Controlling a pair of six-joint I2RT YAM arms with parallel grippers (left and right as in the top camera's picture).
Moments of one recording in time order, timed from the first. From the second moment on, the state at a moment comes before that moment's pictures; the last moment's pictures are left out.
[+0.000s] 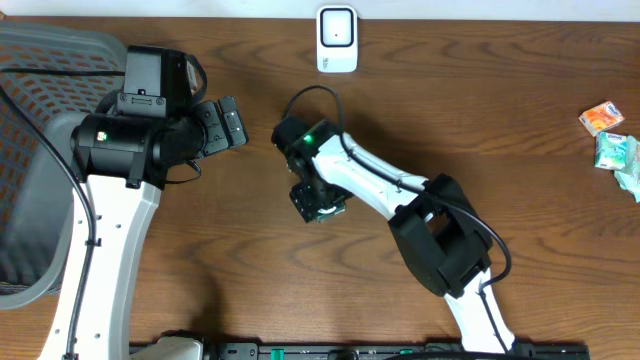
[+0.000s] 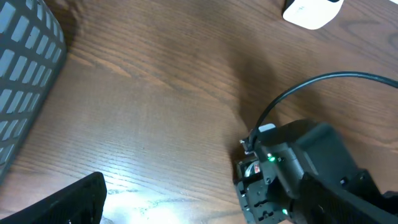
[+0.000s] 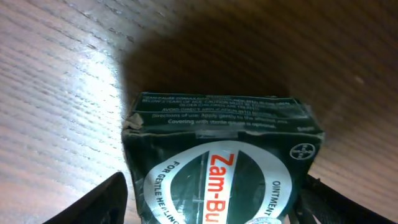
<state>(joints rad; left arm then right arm) -0.13 1.40 1.56 -1.18 0.04 -0.43 0.76 2.24 1.72 -1.11 -0.01 0.24</state>
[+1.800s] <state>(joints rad) -0.13 1.40 1.56 -1.18 0.04 -0.43 0.47 2.24 1.76 -1.08 0.24 0.14</state>
